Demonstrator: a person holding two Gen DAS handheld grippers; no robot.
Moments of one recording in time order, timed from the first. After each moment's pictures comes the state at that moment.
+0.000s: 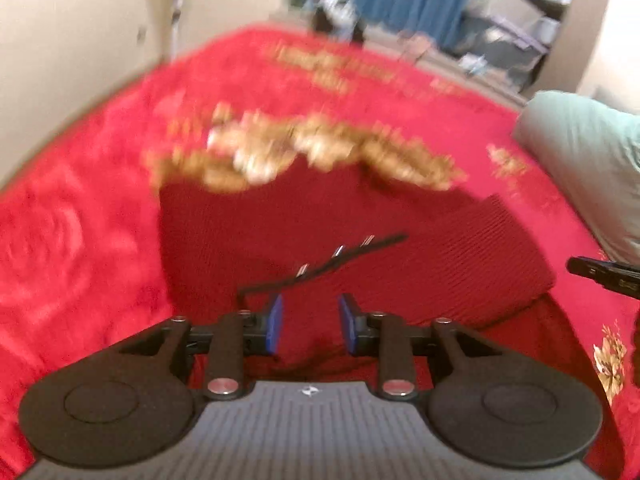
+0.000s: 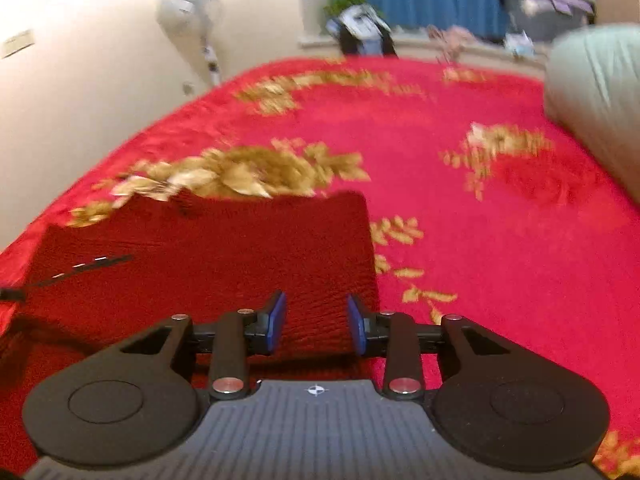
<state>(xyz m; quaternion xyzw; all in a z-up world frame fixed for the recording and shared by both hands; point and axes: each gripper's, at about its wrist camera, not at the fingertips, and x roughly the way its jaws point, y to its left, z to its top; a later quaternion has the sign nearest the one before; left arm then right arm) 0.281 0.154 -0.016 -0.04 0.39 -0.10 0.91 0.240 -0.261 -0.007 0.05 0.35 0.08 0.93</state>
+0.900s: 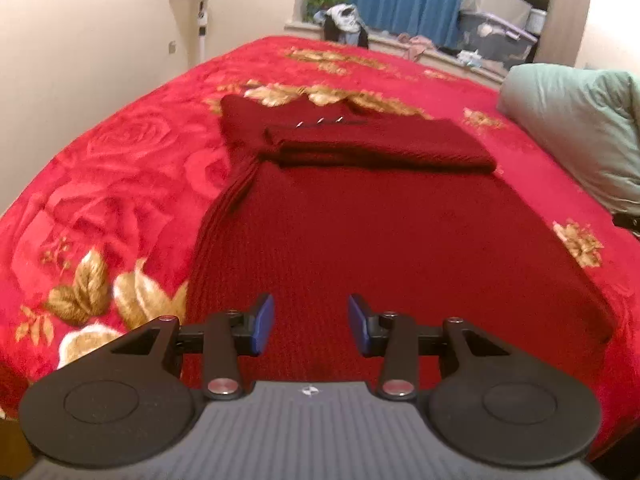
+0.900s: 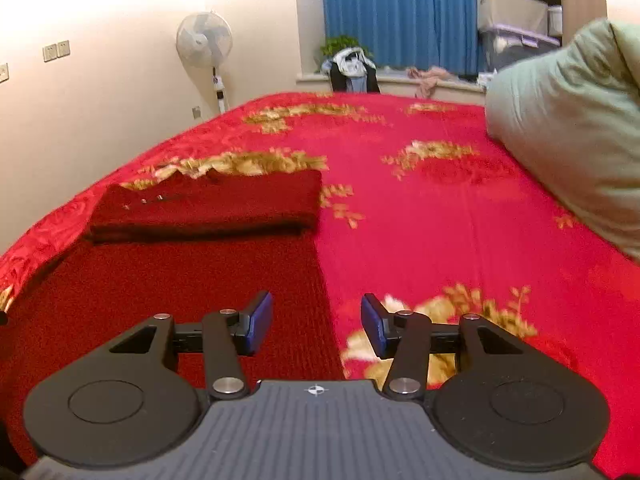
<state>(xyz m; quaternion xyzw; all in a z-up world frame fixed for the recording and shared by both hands) 0.004 0.155 -0.026 -0.03 0.40 -0.06 0.92 -0.005 -0.339 0.020 0.05 0.31 0.07 0.95</state>
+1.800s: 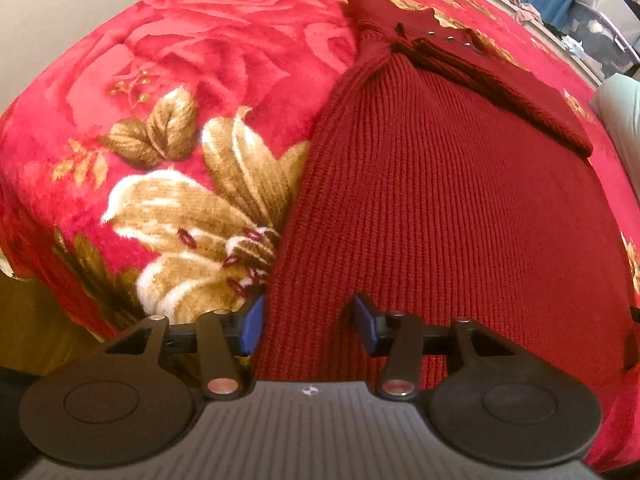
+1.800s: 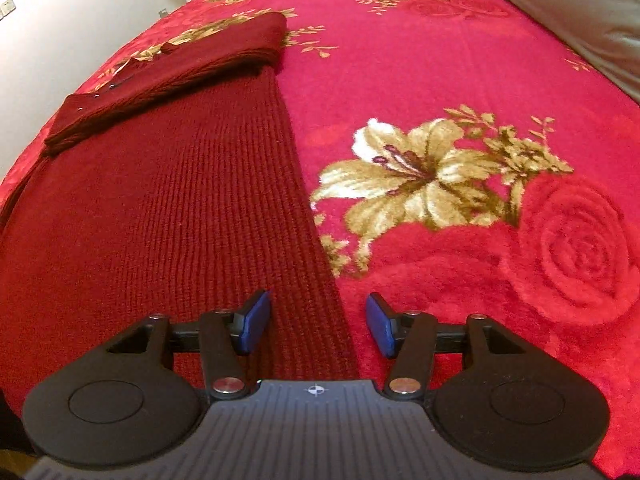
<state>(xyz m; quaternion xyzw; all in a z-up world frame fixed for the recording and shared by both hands) 0.003 0.217 -0.070 -0.12 0.53 0.05 0.84 0.018 -0.356 -0.067 0.10 0.49 0.07 0.86</state>
